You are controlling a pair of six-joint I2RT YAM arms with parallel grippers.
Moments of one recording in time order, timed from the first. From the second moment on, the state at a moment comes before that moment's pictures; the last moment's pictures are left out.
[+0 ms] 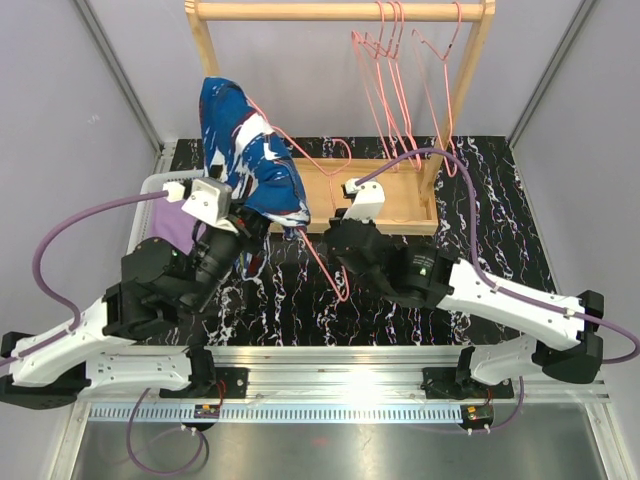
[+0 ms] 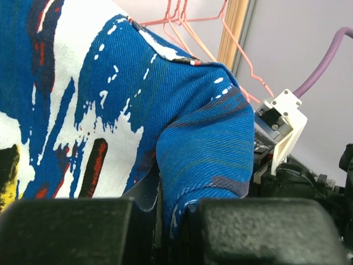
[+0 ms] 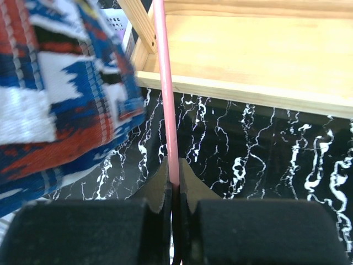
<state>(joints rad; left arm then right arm) -1.28 0.84 1.25 -0.16 -0.72 0.06 1.22 1.34 1.41 -0.59 0.76 0.70</state>
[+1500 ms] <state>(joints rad) -1.26 1.07 1.50 -0.83 -0.90 -0.42 1.20 1.51 2.24 -1.04 0.37 0.31</state>
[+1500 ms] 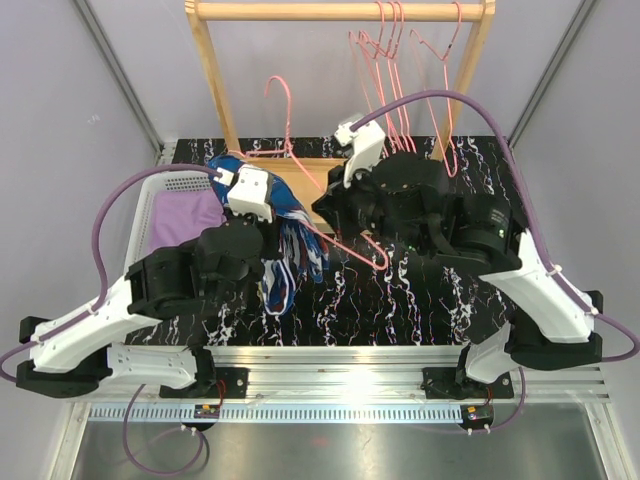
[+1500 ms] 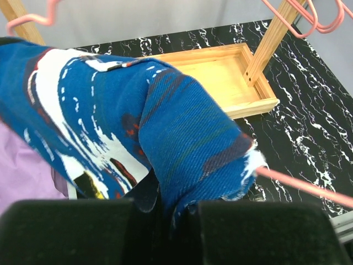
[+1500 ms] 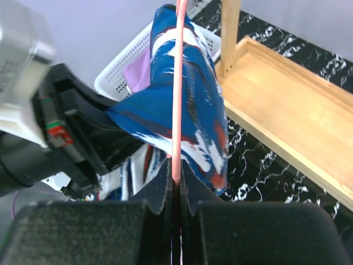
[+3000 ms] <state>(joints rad) -1.20 0.93 1.22 -0.39 -0.63 -0.19 1.53 1.75 2.43 -0.93 1.05 0.03</state>
